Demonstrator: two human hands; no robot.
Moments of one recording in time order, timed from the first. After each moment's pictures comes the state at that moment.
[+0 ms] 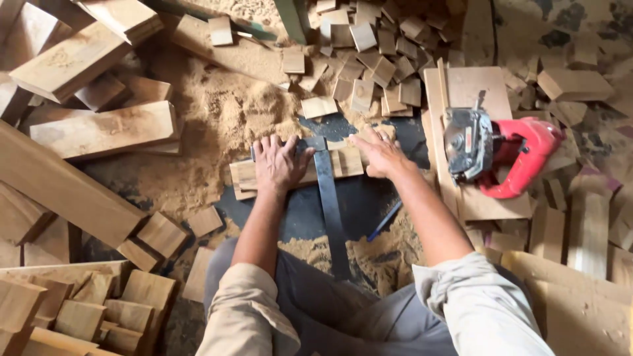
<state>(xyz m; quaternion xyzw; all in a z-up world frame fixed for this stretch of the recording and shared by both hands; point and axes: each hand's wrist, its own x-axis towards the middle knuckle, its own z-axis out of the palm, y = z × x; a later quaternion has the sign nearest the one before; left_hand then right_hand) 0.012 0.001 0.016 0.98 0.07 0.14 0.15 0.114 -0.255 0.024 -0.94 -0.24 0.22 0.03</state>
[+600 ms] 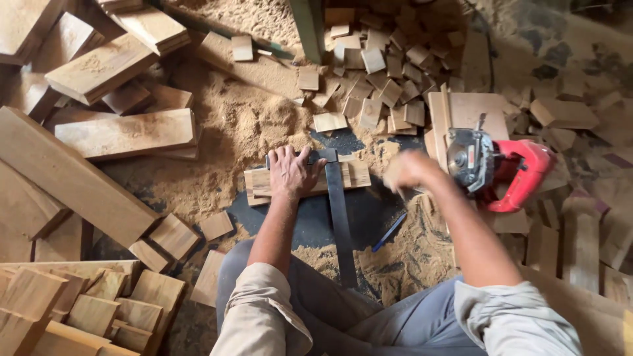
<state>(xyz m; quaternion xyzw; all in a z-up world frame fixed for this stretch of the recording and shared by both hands) 0.010 0.004 0.019 0.98 0.07 0.09 0.16 0.116 -0.280 0.063 -0.90 -0.16 0.38 -0.12</state>
